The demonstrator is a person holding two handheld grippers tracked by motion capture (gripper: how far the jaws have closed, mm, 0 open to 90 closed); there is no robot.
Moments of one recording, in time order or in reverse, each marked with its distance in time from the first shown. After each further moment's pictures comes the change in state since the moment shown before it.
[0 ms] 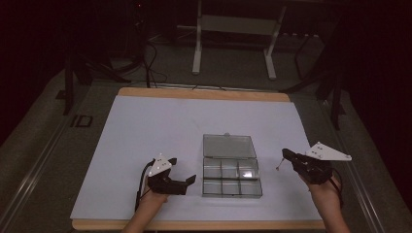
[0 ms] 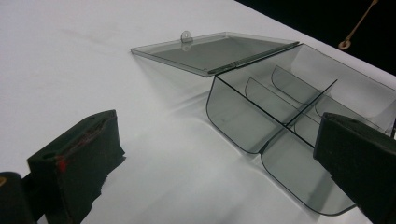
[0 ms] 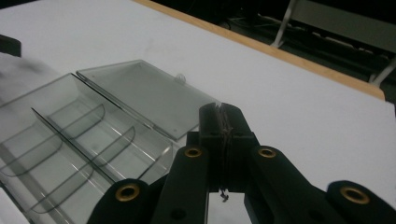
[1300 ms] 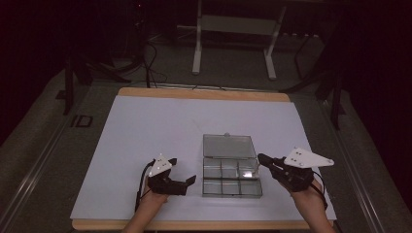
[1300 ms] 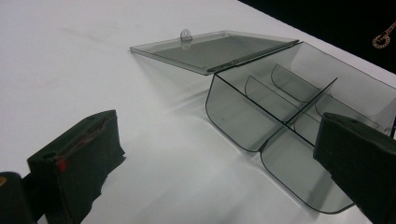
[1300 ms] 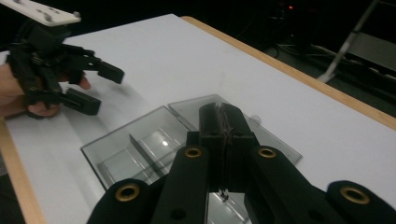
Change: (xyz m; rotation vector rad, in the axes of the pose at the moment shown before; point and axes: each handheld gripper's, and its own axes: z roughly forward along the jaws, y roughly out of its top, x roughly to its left) left arm -0.001 0.000 0.000 0.004 -0.001 0.002; right arm 0.069 0.036 0.000 -0.064 0.187 -0.096
